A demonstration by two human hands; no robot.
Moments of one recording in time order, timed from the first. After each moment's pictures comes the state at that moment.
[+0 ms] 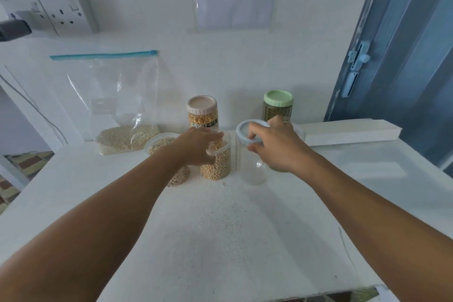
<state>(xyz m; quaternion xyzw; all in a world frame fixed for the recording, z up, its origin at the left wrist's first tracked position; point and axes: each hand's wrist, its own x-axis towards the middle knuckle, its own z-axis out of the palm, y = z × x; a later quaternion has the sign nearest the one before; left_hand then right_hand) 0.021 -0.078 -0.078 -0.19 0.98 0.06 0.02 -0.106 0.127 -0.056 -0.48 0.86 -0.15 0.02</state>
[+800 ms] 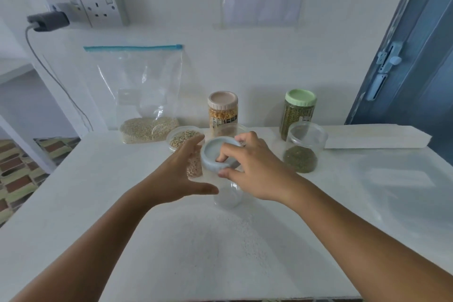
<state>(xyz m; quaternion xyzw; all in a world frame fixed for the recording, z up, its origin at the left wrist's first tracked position) 0.145 -0.059 -0.102 -0.20 0.89 0.38 -0.13 -0.015 0.114 -0.056 -0.60 0.75 -0.23 0.12</state>
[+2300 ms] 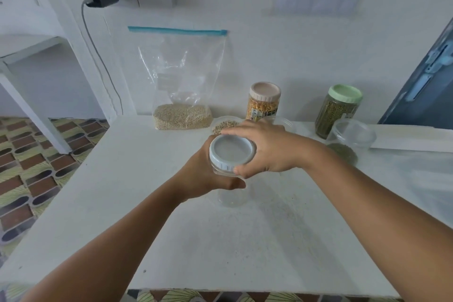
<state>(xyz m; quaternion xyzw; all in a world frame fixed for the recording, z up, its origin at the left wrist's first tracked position) 0.187 -0.094 -0.124 -0.16 0.82 0.51 -0.21 0.026 0.031 -0.024 -0.65 0.74 -0.09 0.18</state>
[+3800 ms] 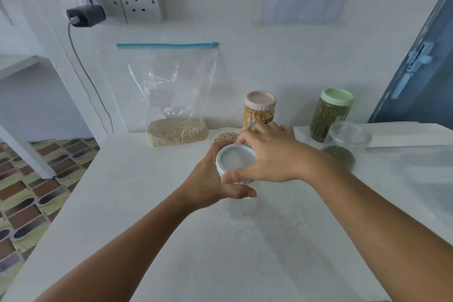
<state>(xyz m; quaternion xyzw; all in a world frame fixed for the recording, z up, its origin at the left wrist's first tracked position) 0.176 -0.110 -0.120 -0.14 0.83 0.50 -0.22 0.040 0.021 -0.025 -0.58 0.81 -0.03 0.07</state>
